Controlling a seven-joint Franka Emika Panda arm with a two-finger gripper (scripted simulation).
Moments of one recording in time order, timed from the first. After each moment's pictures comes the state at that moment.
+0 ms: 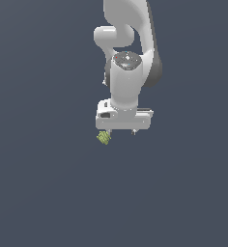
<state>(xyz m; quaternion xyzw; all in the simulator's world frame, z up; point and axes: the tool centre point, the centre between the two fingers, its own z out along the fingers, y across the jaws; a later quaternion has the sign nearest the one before) 0.011 0.032 0.182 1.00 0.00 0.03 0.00</state>
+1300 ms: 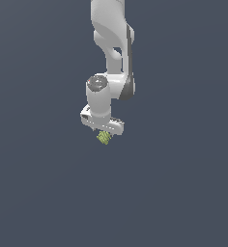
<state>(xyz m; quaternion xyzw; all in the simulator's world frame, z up) -0.057 -0.055 0.085 0.98 -0.17 0.00 0.00</state>
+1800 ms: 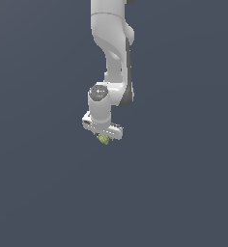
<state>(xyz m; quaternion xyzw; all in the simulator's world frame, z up) -0.059 -0.055 0.045 0.98 -0.18 0.00 0.00</state>
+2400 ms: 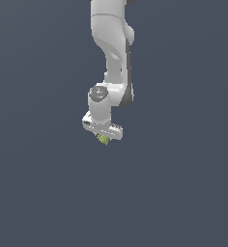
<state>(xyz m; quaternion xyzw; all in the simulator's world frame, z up) -0.058 -0.055 0.042 0.98 -0.18 0.00 0.00</state>
